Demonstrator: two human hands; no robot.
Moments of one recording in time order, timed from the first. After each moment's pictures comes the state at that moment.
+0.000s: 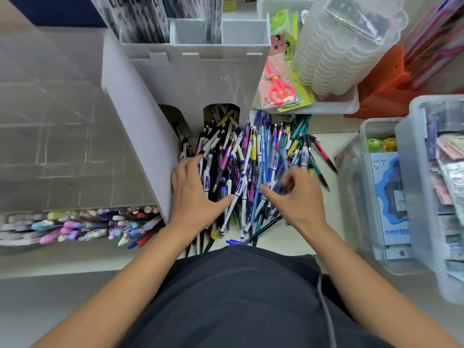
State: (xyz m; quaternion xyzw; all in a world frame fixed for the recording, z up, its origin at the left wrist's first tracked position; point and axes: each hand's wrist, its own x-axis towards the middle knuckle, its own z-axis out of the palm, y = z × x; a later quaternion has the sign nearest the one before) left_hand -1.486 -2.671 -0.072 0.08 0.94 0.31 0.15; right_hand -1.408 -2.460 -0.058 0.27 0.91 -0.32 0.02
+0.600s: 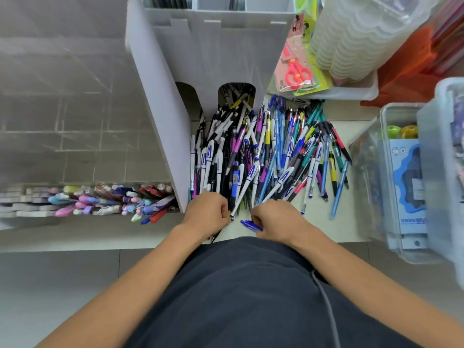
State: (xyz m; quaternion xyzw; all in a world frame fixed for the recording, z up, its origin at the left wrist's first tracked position) left_hand -1.453 -2.693 -0.105 0.19 0.90 0.15 0.36; right_hand -1.387 -2.507 -0.095 -0.07 0.92 -0.14 0.36
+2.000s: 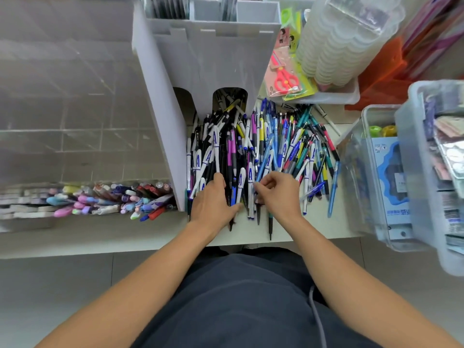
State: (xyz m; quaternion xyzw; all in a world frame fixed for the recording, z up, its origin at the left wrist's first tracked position) left_hand -1.442 -2.668 -0.093 0.13 0.94 0.20 0.24; right_hand -1.397 -2.509 -0.092 0.33 0.85 -0.41 0.03
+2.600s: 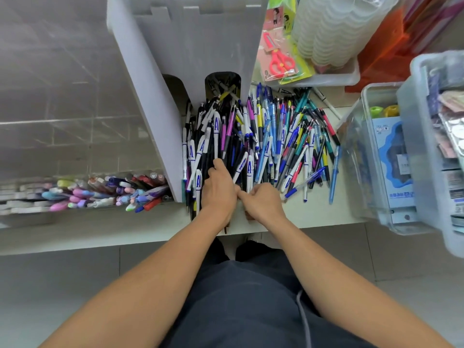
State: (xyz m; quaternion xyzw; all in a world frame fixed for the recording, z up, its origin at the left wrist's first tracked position) left_hand -1.439 -2.636 -0.097 0.04 0.95 0.21 0.24; right_hand -1.381 -2.546 -0.107 0.39 0.79 -0.44 0.18
